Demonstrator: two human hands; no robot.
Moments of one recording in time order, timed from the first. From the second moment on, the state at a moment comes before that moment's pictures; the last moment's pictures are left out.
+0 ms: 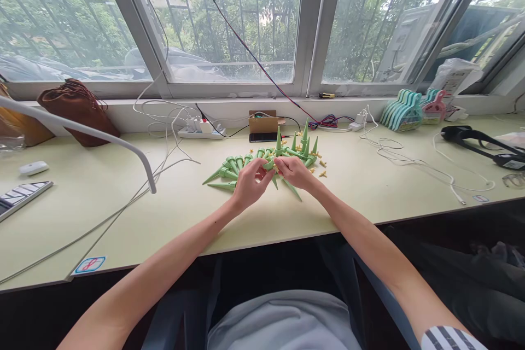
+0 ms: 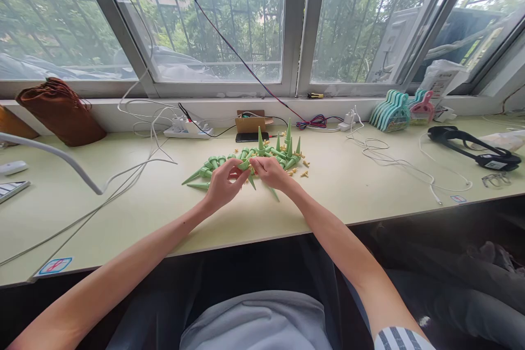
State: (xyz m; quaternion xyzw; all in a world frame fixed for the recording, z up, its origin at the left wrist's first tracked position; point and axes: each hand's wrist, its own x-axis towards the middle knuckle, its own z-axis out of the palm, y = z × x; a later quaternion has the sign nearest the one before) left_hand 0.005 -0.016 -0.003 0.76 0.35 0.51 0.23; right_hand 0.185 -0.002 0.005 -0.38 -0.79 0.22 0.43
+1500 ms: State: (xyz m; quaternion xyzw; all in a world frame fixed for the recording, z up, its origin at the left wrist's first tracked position) left_hand 0.004 -0.010 0.009 0.53 0.37 0.40 0.65; right_hand 0.187 -0.003 0.002 -0.36 -0.81 0.20 0.43
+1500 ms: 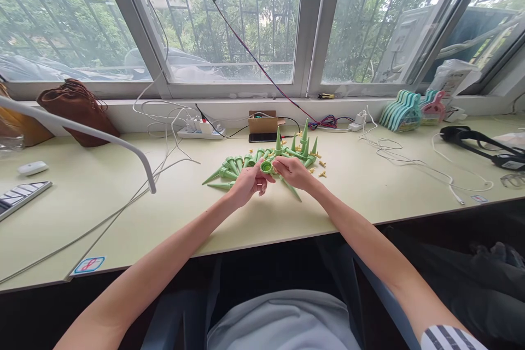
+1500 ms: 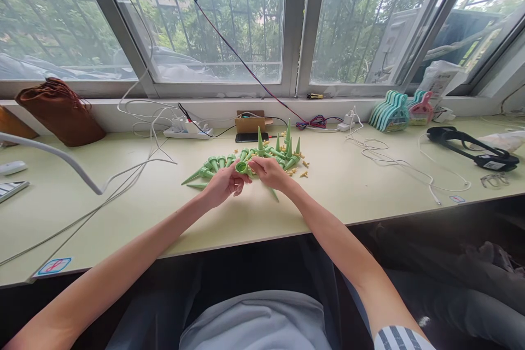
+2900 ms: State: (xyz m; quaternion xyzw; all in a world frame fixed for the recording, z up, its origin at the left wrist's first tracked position) left_hand 0.005 -0.016 0.008 0.65 0.31 0.48 0.51; right_hand 0.185 0.000 0.000 -0.39 -0.80 0.21 0.41
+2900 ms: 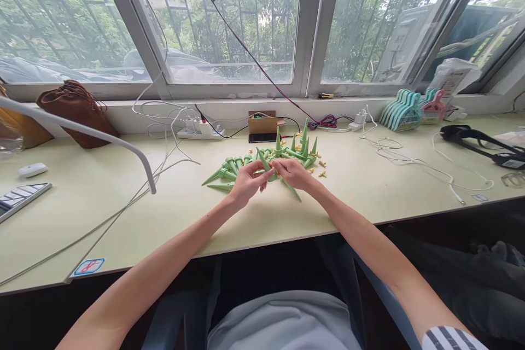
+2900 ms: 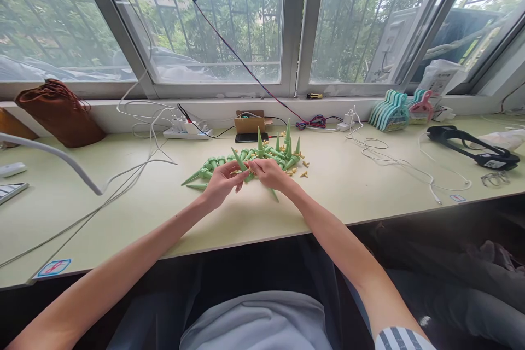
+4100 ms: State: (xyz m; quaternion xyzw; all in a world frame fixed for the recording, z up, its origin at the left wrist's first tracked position) left_hand 0.004 -0.018 -0.003 0.79 0.33 0.49 0.15; right_hand 0.182 0.000 0.000 -0.39 -0.75 0.32 0.43
